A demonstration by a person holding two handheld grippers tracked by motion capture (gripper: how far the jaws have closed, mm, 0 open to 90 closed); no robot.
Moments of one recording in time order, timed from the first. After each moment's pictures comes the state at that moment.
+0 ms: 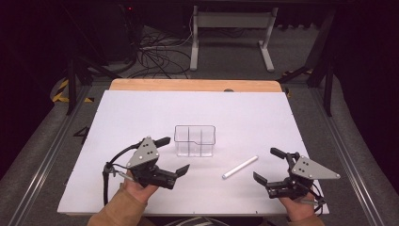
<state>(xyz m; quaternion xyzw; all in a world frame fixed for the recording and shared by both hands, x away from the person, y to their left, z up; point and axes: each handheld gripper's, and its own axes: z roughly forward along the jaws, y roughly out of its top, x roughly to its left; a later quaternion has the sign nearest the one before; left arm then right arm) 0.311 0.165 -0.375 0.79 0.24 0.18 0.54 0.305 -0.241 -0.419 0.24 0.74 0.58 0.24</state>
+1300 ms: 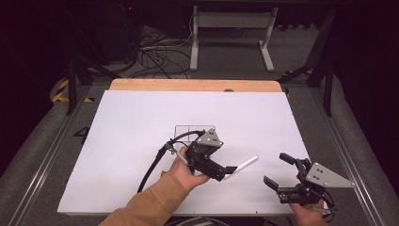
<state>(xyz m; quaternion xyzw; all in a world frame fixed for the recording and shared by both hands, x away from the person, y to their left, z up) 0.361 0.046 -0.376 0.86 0.20 0.04 0.46 0.292 -0.267 -0.423 0.25 0.72 0.60 0.24</state>
